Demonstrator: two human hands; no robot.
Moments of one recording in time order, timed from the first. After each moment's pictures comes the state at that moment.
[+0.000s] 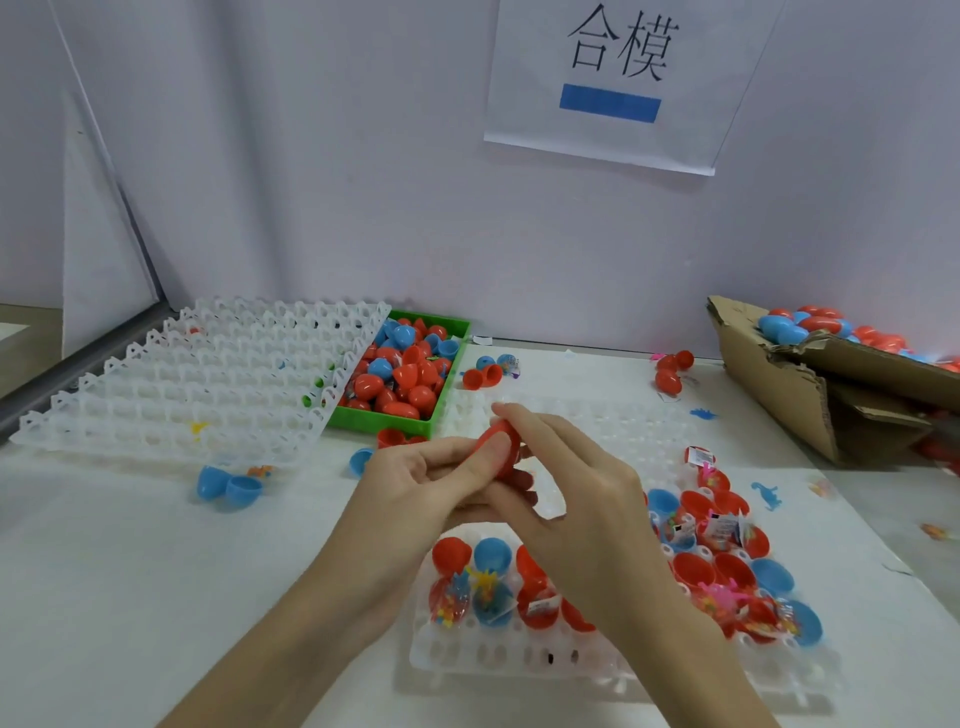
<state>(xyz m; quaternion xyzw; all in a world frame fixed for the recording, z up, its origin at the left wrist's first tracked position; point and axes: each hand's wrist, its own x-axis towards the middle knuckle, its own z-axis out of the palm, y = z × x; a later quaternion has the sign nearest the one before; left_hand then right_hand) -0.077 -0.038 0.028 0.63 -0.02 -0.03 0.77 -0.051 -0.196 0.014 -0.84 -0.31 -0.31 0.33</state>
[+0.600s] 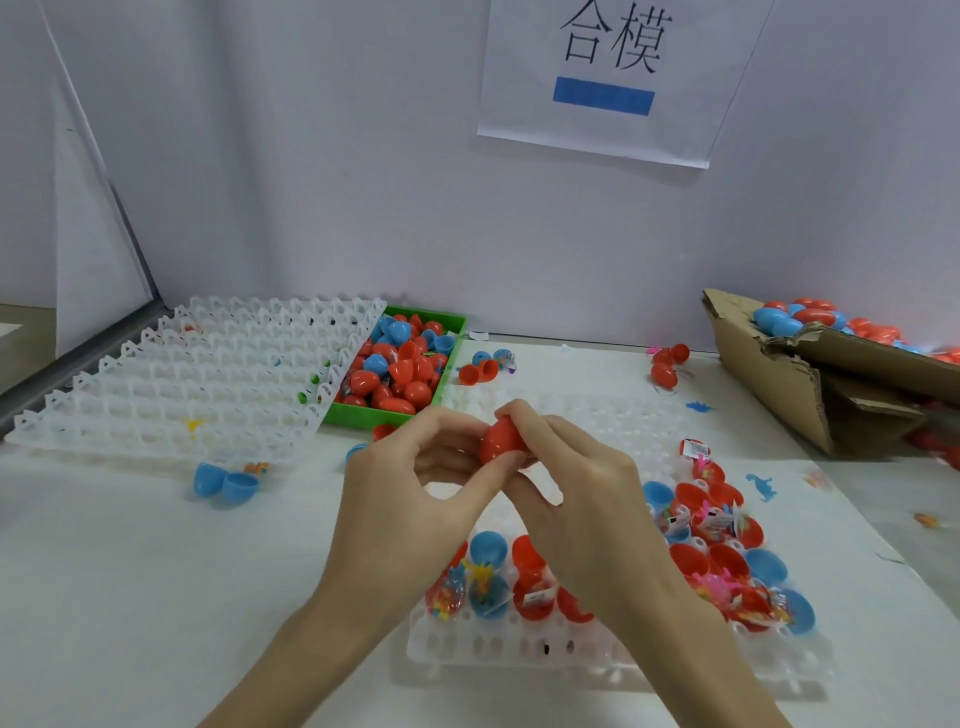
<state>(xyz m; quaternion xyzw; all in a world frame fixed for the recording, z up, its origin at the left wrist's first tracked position) -0.082 -0.046 0.023 0.78 -0.07 0.21 0.59 -0.052 -0.200 0.017 -0.87 -0.28 -0.27 0.31</state>
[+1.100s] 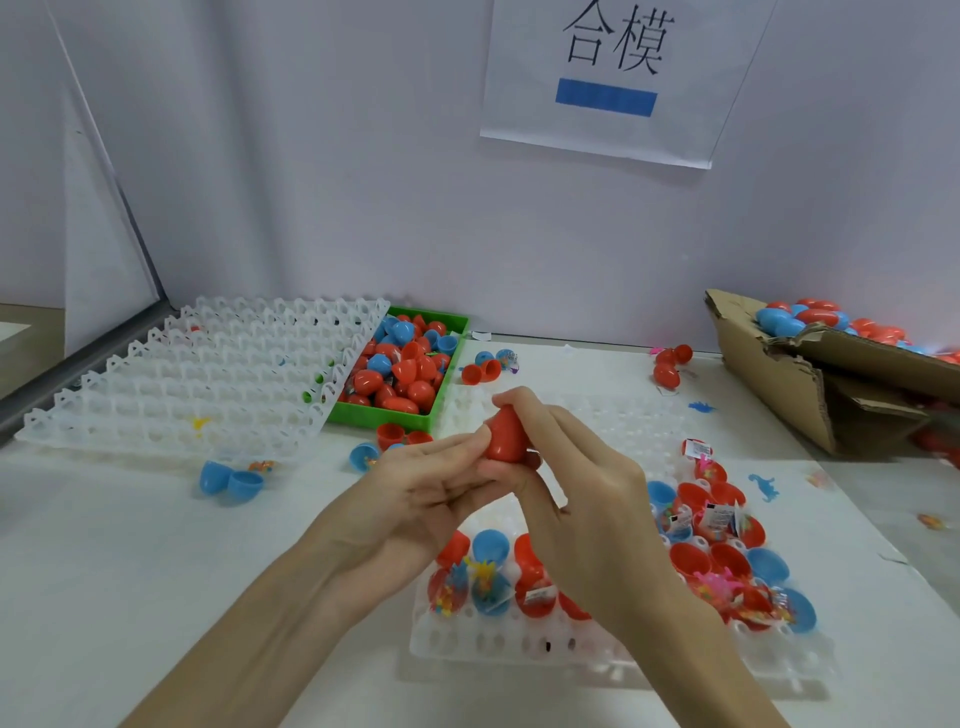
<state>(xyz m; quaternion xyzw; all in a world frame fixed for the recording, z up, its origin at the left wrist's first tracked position) -0.074 -0.032 0.034 0.47 -0.02 -0.14 0.87 -0.053 -0.198 0.014 -0.81 -0.33 -0.32 0.35</state>
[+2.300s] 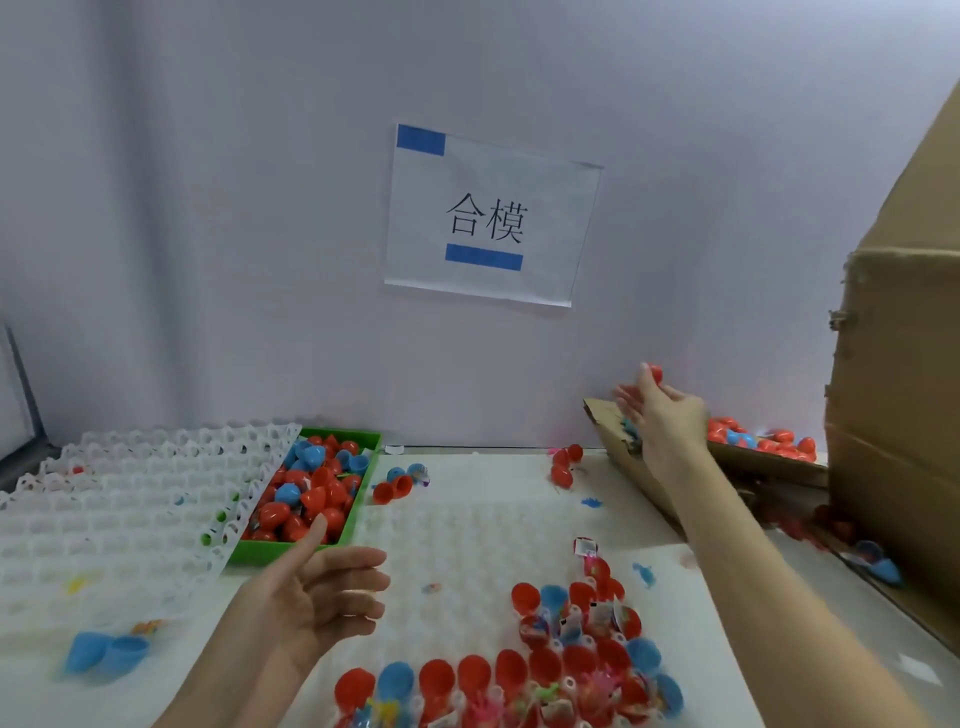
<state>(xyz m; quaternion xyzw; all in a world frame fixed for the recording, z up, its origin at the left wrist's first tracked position) -0.055 -0.017 0.037 0.50 0.07 -0.09 0.86 0.077 -0.356 0.125 -0.57 0.13 -0.24 0.78</state>
